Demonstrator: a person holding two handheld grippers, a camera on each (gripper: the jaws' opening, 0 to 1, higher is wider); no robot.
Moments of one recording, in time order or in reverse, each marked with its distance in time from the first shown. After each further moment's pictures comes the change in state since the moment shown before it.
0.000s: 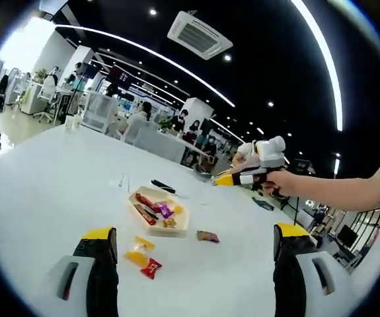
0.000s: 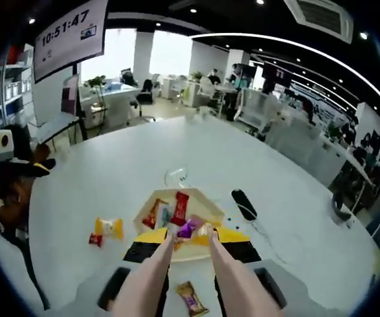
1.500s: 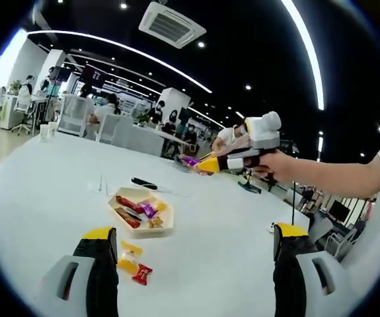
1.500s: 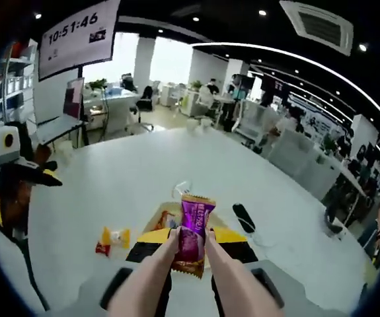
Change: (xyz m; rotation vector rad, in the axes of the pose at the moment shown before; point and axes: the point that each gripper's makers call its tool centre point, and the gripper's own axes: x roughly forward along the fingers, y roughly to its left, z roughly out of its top) left arm 0.020 -0.020 -0.008 0.114 0.118 -0.113; right arm -0.009 0.030 0.052 -0.097 -0.077 -0.061
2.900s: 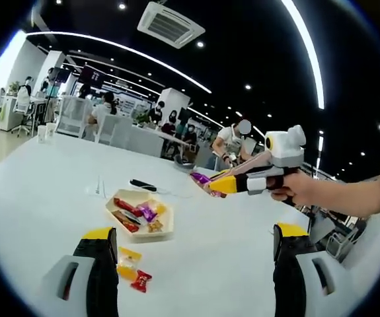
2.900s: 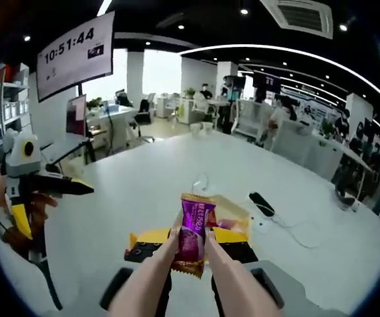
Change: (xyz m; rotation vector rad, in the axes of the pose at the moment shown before) left arm 0.017 -0.001 0.012 0.003 -0.046 -0.001; right arm -0.029 0.048 -0.024 0.179 -0.076 0.017
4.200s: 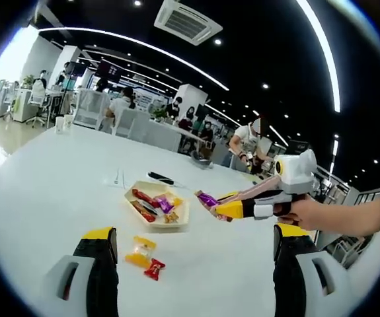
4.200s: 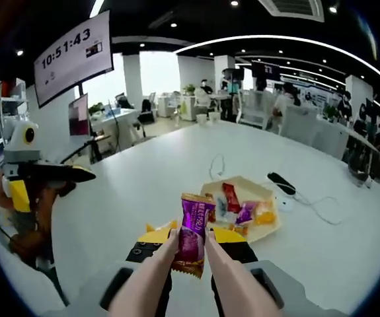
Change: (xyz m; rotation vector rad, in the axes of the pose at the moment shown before) left arm -0.020 0.025 -0.005 -0.050 0.015 0.110; right arm 0.020 0.043 -0.046 0.087 0.021 0.057
